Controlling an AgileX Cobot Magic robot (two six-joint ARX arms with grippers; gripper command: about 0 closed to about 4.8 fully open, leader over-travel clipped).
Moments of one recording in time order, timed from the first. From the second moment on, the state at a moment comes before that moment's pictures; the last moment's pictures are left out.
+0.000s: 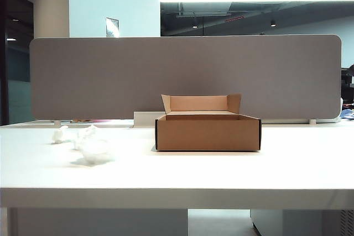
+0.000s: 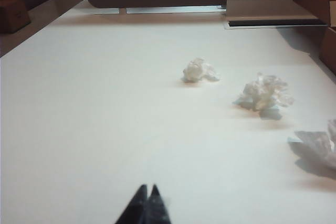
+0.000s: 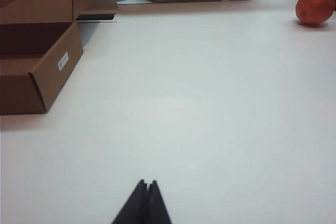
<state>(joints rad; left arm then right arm) 0.00 0.00 0.00 -0.12 -0.04 0.05 -0.01 0.00 0.01 -0.17 0.07 0.02</state>
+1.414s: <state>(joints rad) 0.00 0.00 0.02 0.00 0.02 0.04 -0.01 0.00 0.01 -0.07 -0.15 0.10</state>
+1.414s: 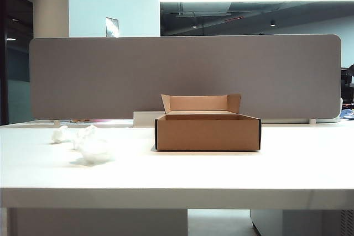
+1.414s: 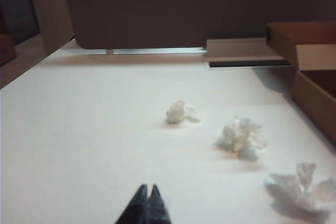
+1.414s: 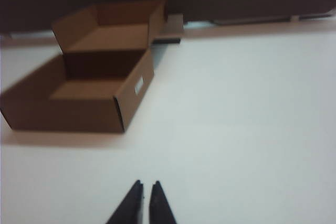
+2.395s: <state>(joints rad) 0.00 0.11 0.16 0.00 0.03 0.01 0.21 0.47 0.38 -0.09 -0.20 0.18</state>
